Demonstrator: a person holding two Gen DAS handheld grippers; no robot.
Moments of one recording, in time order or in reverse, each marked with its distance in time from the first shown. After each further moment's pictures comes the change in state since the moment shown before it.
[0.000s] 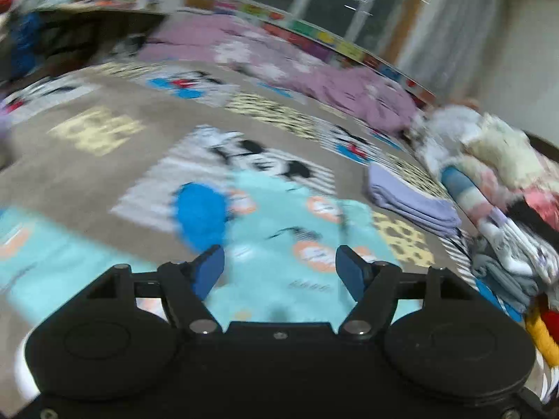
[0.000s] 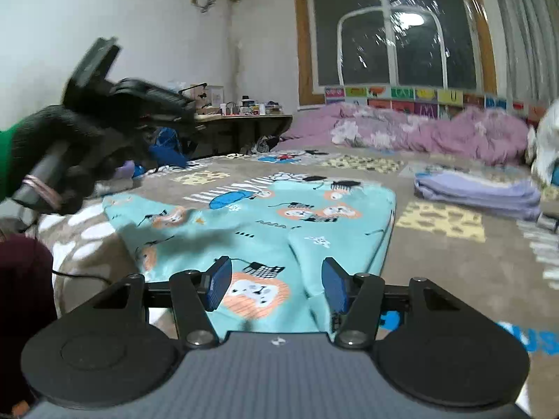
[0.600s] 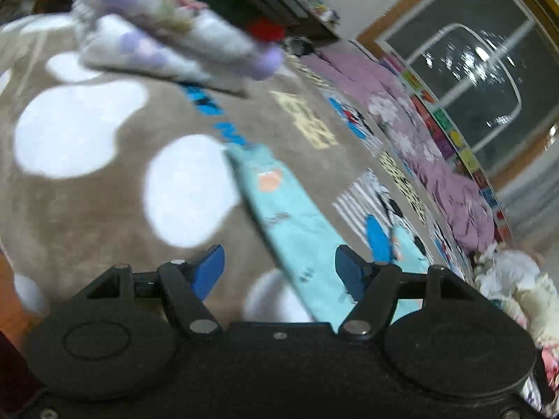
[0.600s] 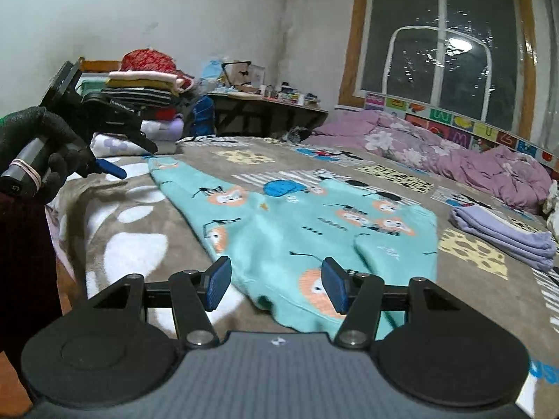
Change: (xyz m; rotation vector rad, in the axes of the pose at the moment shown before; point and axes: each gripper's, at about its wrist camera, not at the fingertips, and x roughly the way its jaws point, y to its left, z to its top) left arm -0.084 0.169 -0.052 -0.542 -0.122 0.198; right arm 0.000 0.076 0.006 -0.195 0.057 0.050
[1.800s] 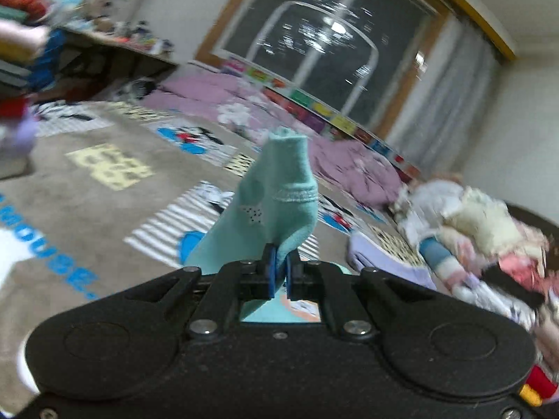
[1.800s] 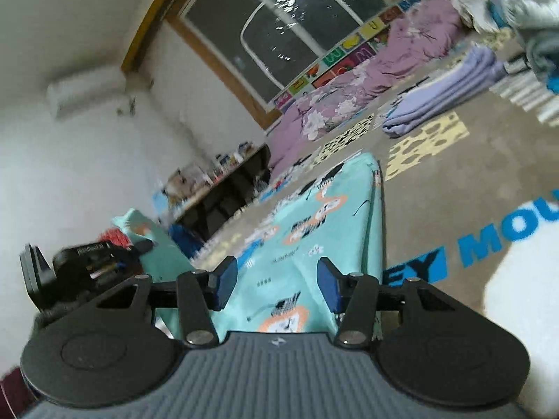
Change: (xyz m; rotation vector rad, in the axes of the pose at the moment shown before) left arm -0.001 -0.177 -0.059 0.463 -0.077 -0.348; right arm -0.018 -0.144 -0.053 0.888 -0.205 0.093
